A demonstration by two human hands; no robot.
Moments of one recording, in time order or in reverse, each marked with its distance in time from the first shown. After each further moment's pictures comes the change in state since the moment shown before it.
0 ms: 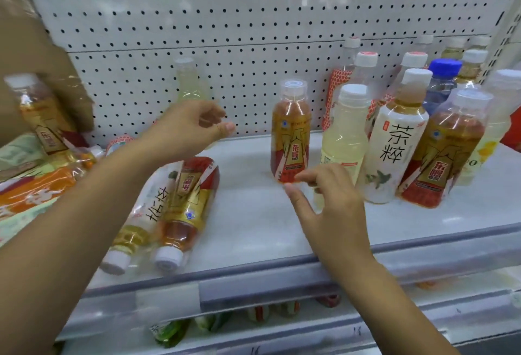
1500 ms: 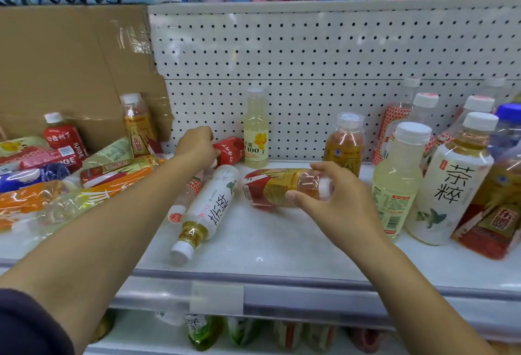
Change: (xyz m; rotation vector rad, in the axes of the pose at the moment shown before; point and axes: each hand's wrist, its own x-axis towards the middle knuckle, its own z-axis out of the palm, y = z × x) left_hand 0.025 -0.103 -0.023 0.403 0.263 -0.454; right_hand 0.051 -0.042 0.012 0.108 -0.365 0.233
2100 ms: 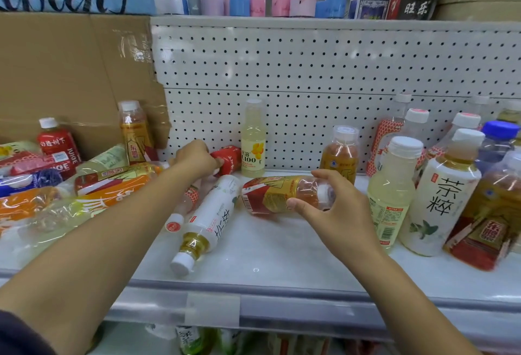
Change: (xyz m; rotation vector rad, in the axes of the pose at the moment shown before) left_hand -0.007 0.003 -0.002 -0.142 -0.106 -0.123; right_hand 0.003 0.009 0.005 0.073 0.078 -0.033
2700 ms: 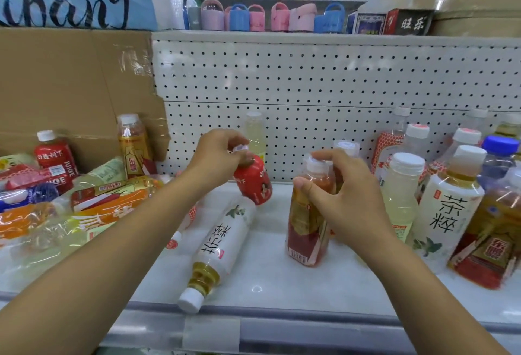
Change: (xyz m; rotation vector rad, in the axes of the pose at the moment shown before) left_hand -0.051 0.044 -0.031 -0.423 0.133 0.458; right_hand 0.030 -0.036 -0.025 -0.048 0.046 -0.125
